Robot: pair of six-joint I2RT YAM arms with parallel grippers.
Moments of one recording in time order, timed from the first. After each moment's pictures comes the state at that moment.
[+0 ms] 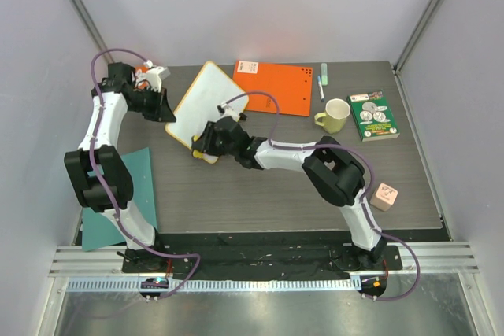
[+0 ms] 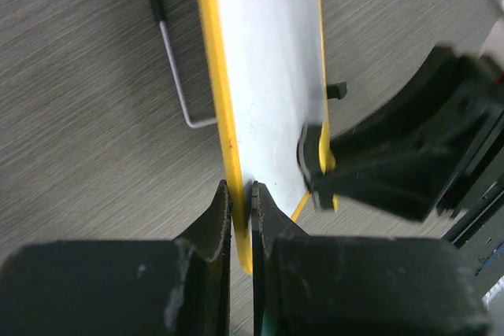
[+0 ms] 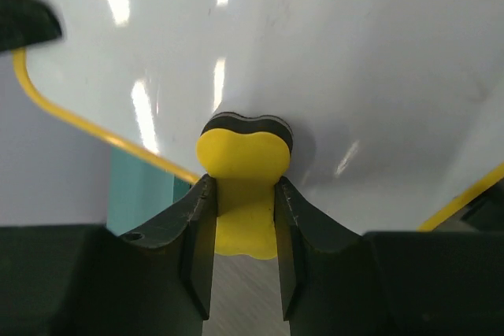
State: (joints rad) left arm 0.14 1.76 1.58 -0.91 0.70 0.42; right arm 0.92 2.15 1.48 0.23 0.03 0.91
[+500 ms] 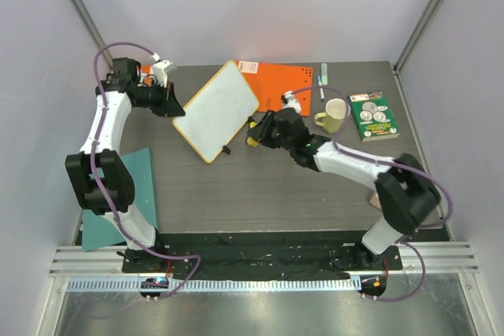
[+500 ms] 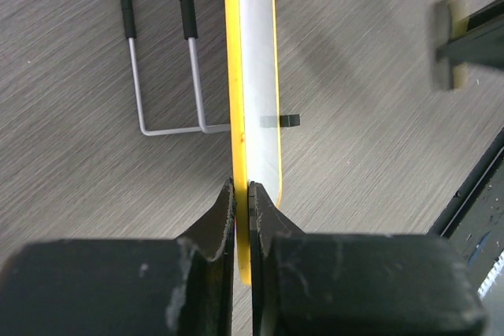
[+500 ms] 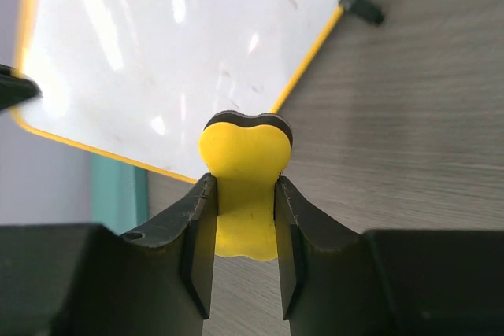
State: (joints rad) left arm 0.10 1.73 1.59 -0.87 0.81 0.43; right arm 0.73 1.65 1.02 0.13 0.08 0.88
